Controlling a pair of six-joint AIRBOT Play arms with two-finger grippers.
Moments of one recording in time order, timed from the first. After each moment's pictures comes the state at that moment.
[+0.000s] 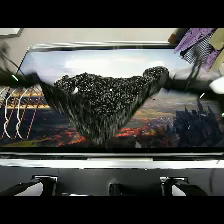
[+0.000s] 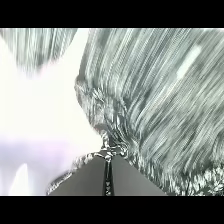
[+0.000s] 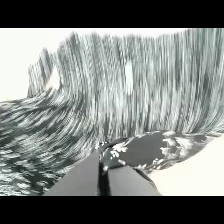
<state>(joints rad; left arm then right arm) 0.12 -1.25 1.60 1.11 -1.17 -1.52 -0.06 -1.14 1.37 -0.78 0.99 1.34</state>
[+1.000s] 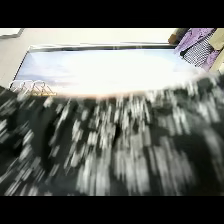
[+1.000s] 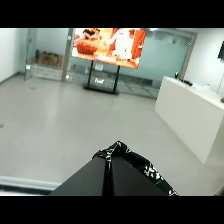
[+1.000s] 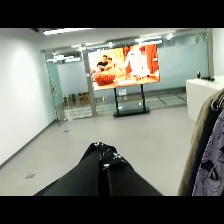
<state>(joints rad) 0.10 -0.80 1.96 1.37 -0.99 -1.71 -0.05 -0.80 2.08 -1.49 0.95 1.71</state>
